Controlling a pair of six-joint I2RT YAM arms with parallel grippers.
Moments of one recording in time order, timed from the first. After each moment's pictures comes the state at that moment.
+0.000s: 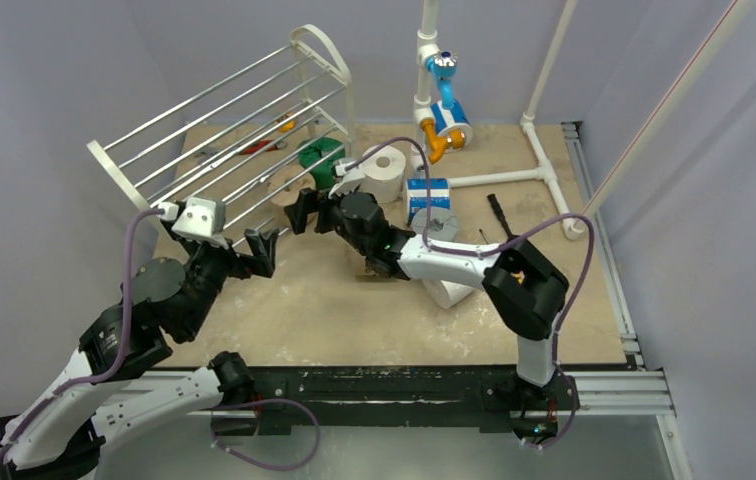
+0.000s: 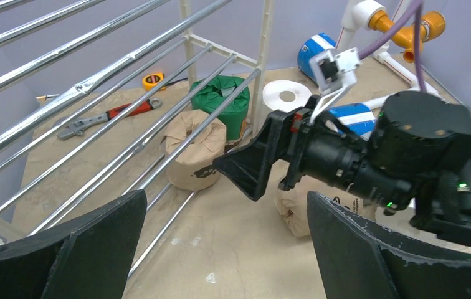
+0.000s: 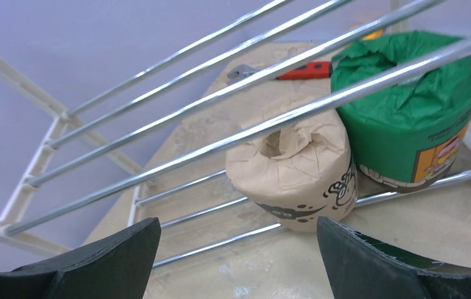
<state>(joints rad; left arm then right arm) -0.95 0.55 1.08 -0.62 -0.71 -0.12 0.97 1.95 1.31 0.52 0.26 0.48</state>
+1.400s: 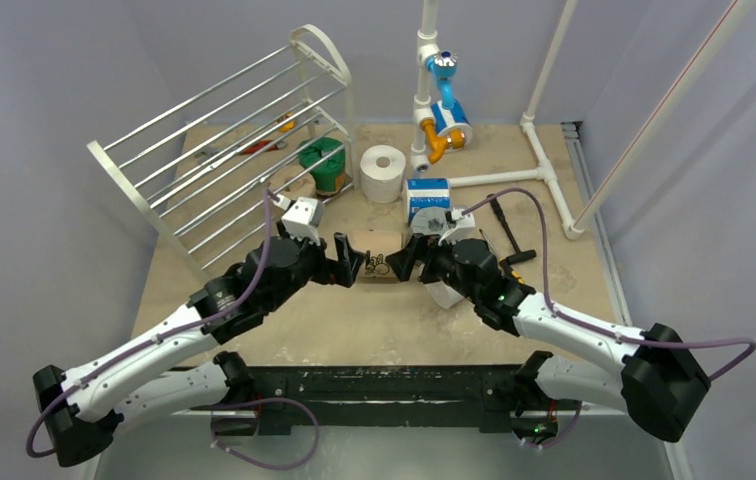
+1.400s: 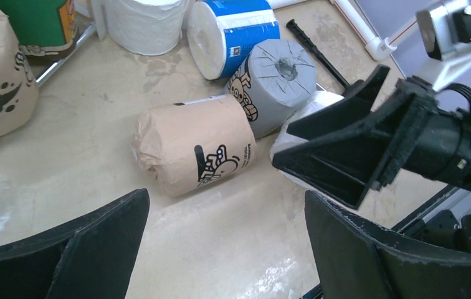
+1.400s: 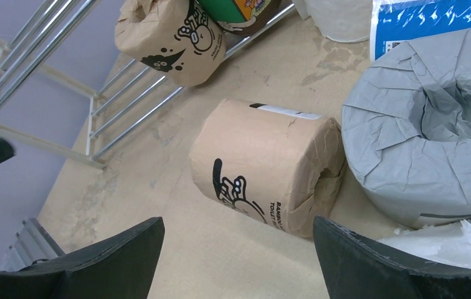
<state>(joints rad) -0.93 0.82 0.81 -0.34 -0.35 -0.45 0.78 1.11 0.53 0.27 0.11 0.65</state>
